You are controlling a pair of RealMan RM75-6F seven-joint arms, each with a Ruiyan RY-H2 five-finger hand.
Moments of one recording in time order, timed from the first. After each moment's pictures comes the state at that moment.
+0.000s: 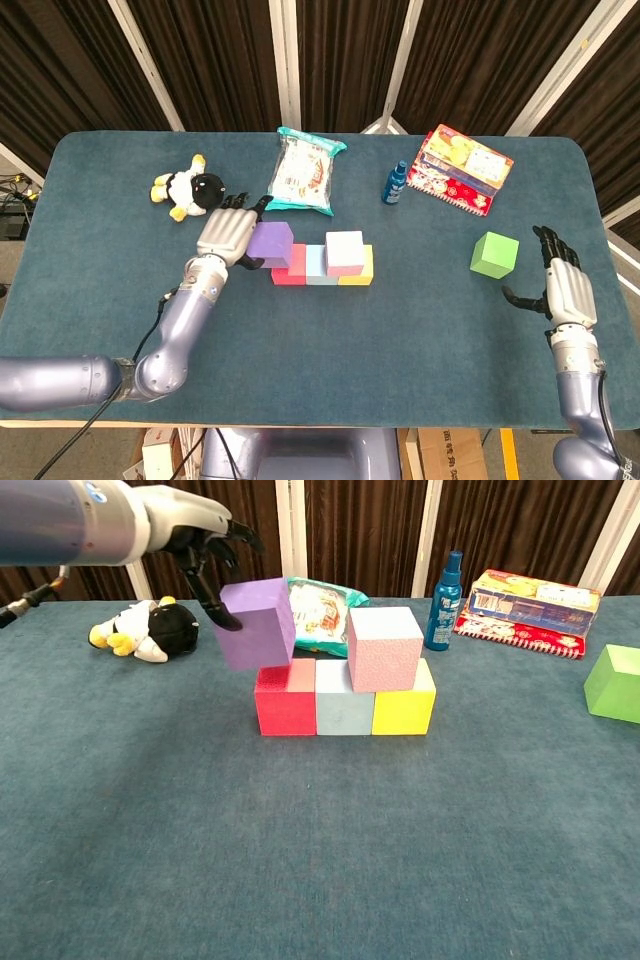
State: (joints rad) left arm -1.12 -1.41 -0.38 -1.75 0.26 1.08 0.80; right arm 0.38 -1.11 0.30 -1.83 -0.84 1.20 -0.07
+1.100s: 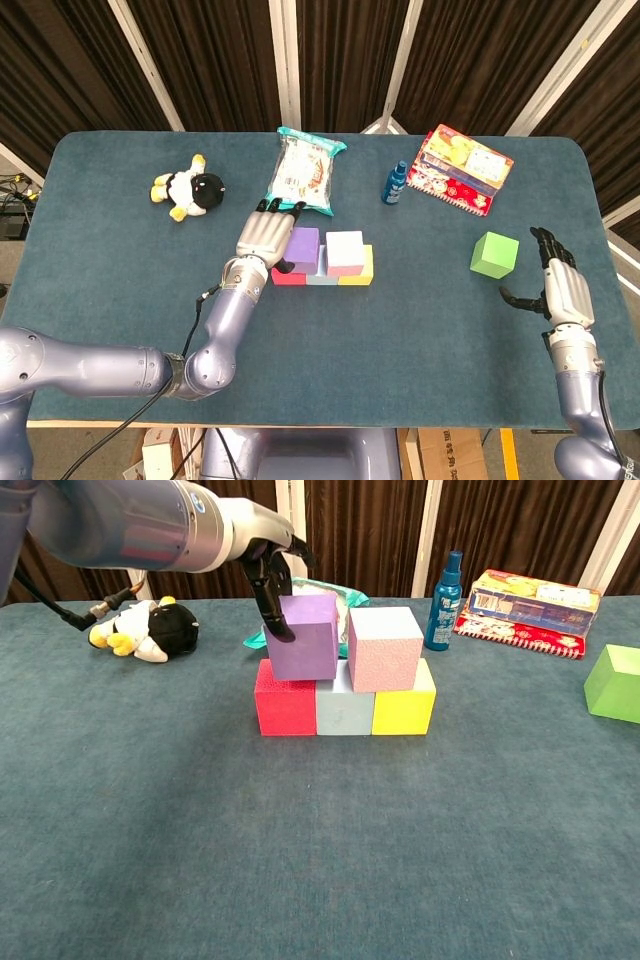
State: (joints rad) left arm -1.31 -1.52 -0.38 -1.66 0.09 1.13 0.89; right arm 0.38 -1.10 0.30 -1.84 -0.83 1.17 -0.04
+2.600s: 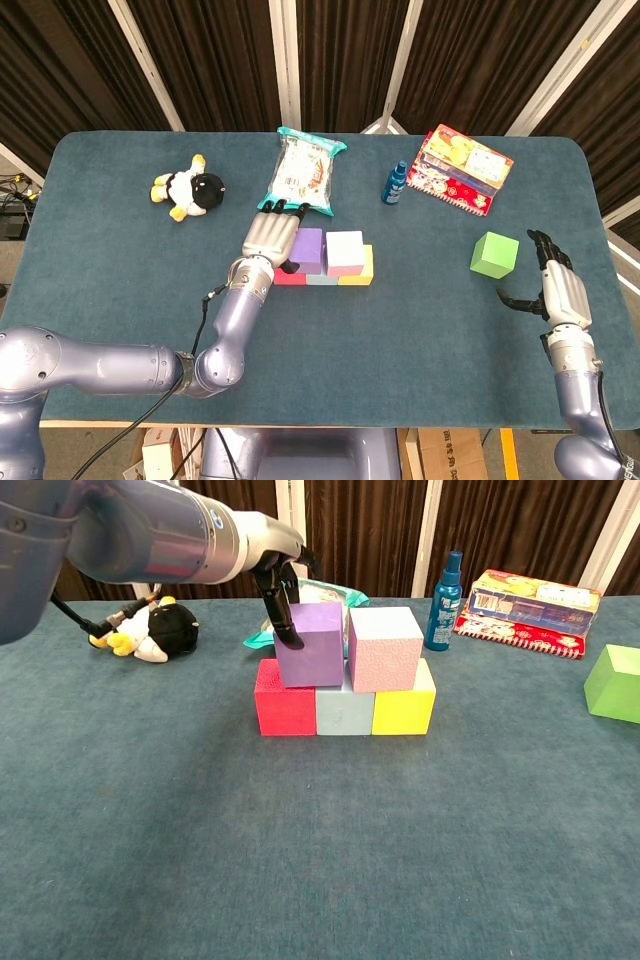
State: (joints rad) left arm -1.33 -1.57 -0.37 -1.60 0.08 1.12 0.89; right arm 0.38 -1.10 0.30 -1.84 -0.81 1.15 -0.03
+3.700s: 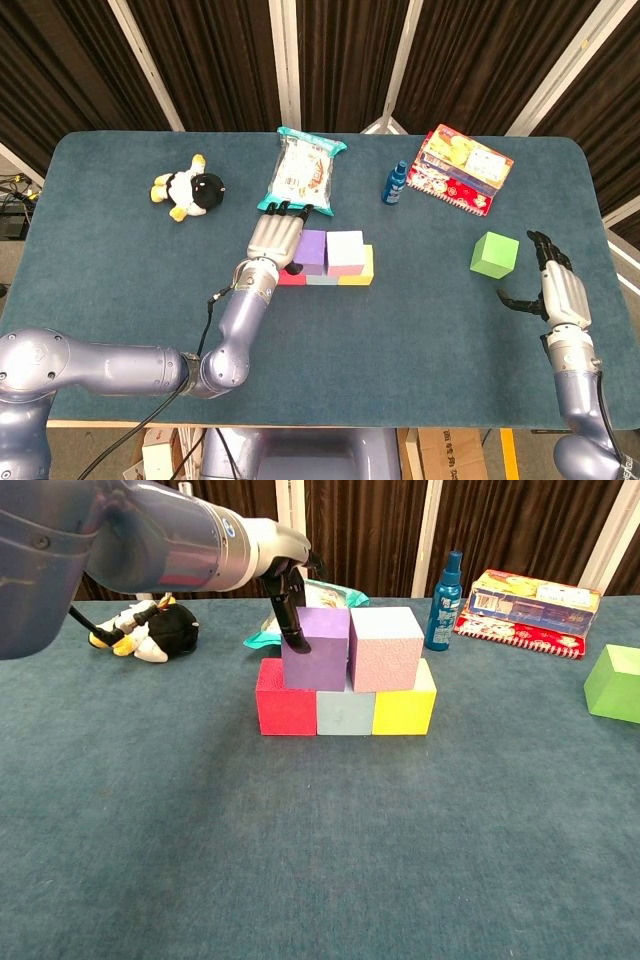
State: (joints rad) left arm -1.33 -1.60 -0.38 -1.58 0.09 1.12 0.89; right arm 0.39 -1.11 0.30 -1.83 -0.81 1.15 -0.03
